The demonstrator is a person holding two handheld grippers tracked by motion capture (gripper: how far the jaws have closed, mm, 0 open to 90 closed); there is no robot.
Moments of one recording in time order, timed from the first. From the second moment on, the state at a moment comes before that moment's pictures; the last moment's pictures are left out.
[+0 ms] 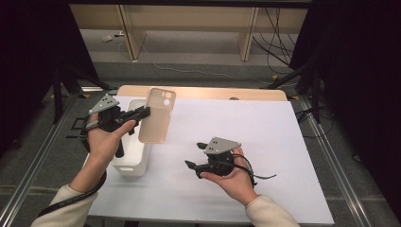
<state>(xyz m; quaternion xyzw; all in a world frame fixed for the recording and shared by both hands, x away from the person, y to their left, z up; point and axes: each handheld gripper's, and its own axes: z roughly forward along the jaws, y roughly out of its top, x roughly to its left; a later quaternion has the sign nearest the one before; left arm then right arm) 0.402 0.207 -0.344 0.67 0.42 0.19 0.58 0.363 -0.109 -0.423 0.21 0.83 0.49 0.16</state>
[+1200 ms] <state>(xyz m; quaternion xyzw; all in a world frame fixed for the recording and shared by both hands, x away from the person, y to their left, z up) 0.406 0.233 -0.342 0.66 0.44 0.20 0.58 0.364 -0.110 -0.424 0.22 0.83 0.49 0.15</state>
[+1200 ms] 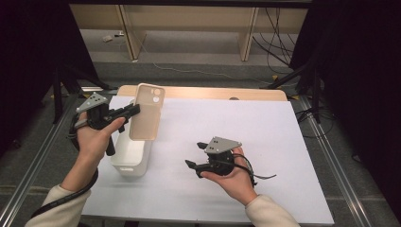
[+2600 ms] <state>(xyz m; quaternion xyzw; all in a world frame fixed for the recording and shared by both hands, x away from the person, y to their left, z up) 0.418 0.261 -0.349 0.64 0.46 0.23 0.57 0.365 -0.110 -0.426 0.23 0.83 0.49 0.15</state>
